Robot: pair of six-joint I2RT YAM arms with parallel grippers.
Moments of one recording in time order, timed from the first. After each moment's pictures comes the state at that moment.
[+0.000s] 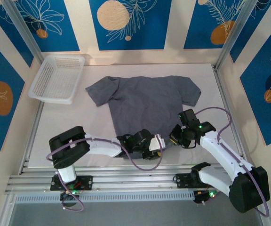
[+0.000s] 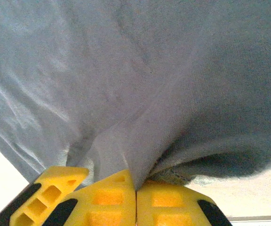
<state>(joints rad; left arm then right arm) -1.18 1.77 0.86 0.22 0.07 0.24 0.35 1.00 0.66 -0.86 -0.22 1.00</state>
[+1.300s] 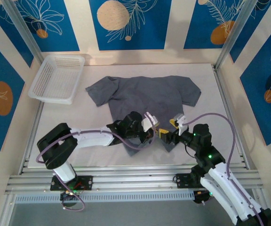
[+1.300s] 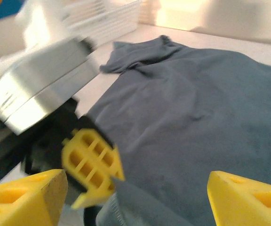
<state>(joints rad) -0.98 1.66 0.90 0.22 0.25 -0.02 0.41 0.46 0.31 -0.16 -0.38 -0.03</state>
